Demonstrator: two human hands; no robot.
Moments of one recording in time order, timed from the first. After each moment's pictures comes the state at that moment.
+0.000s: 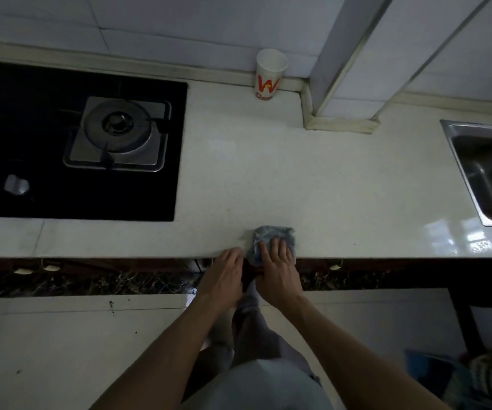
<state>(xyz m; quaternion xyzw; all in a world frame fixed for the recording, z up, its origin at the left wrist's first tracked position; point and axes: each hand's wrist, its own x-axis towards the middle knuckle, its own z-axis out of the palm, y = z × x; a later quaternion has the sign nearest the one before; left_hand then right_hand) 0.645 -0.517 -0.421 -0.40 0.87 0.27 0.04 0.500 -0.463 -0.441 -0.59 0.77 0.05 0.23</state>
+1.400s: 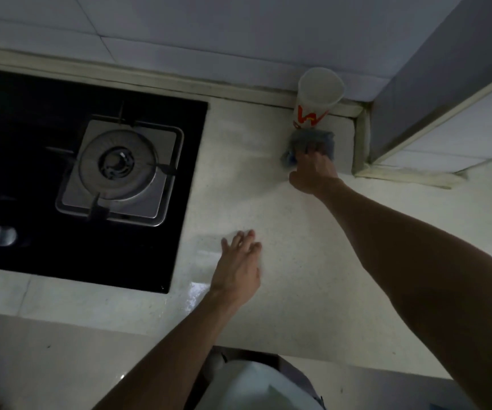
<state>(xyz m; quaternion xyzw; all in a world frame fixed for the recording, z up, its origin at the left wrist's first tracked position) 0.556 -0.703 -0.428 -0.48 0.83 0.24 0.15 0.337 -0.850 -0.443 -0.62 0.75 0.06 0.20</state>
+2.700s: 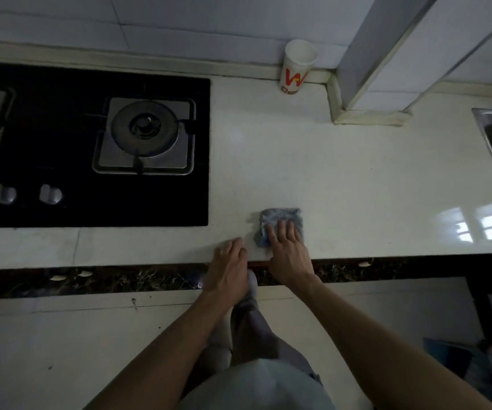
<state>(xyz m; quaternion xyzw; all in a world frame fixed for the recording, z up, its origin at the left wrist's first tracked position) 0.704 -0.564 -0.429 -0.43 0.87 0.22 0.09 0.548 -0.532 -0.433 -0.61 0.75 0.12 0.21</state>
